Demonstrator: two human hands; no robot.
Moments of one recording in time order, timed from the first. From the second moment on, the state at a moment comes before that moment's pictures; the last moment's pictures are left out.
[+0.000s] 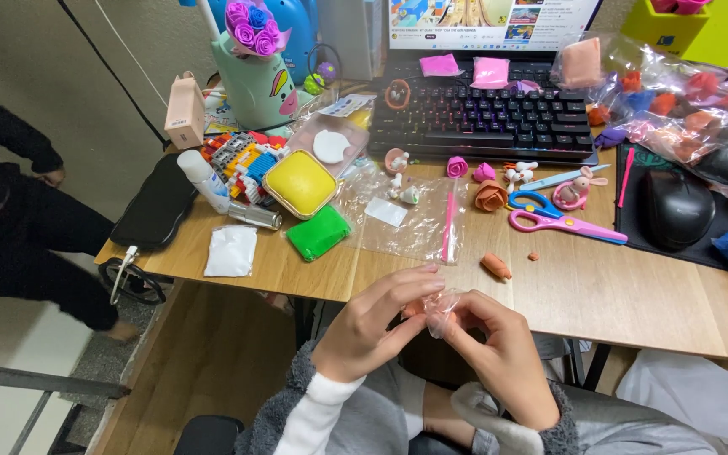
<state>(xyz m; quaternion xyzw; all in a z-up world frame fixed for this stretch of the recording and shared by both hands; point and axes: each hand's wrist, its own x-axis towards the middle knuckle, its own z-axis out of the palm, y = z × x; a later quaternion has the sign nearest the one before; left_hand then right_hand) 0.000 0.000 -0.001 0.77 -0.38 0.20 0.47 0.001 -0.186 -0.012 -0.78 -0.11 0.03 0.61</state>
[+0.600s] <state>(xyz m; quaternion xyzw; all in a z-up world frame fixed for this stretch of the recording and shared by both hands) -0.001 0.004 0.001 0.76 -0.37 0.20 0.50 -0.002 -0.185 -0.031 -0.62 -0.08 0.05 0.78</state>
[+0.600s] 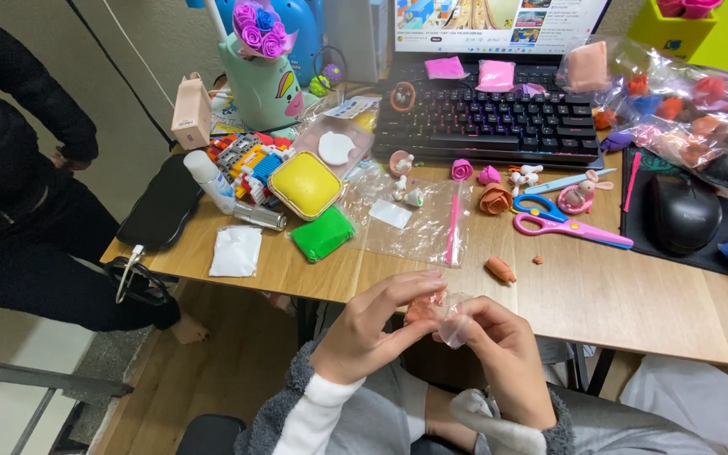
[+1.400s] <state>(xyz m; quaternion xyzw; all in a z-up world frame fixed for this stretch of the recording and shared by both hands) 0.001 -0.004 0.019 0.77 -0.43 0.31 0.36 -0.002 -0.177 -0.022 -0.70 -0.01 -0.03 0.71</state>
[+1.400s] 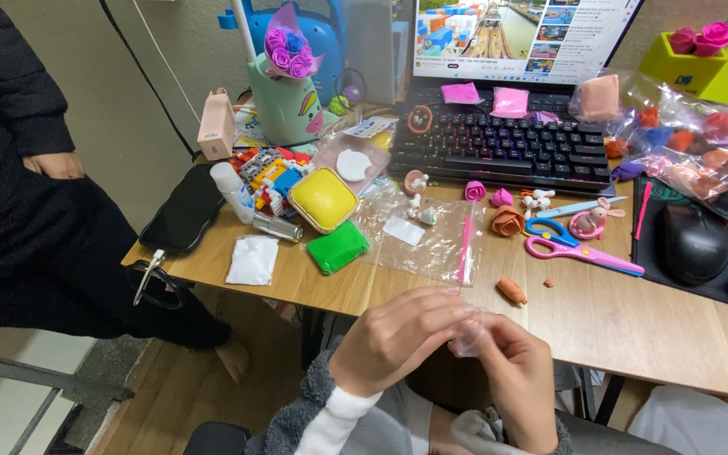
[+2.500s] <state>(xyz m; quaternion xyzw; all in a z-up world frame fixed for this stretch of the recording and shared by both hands) 0.012 -0.032 0.018 0.78 -0.25 0.28 0.51 0.006 -0.157 -0.035 -0.59 -0.01 -0.11 0.80</state>
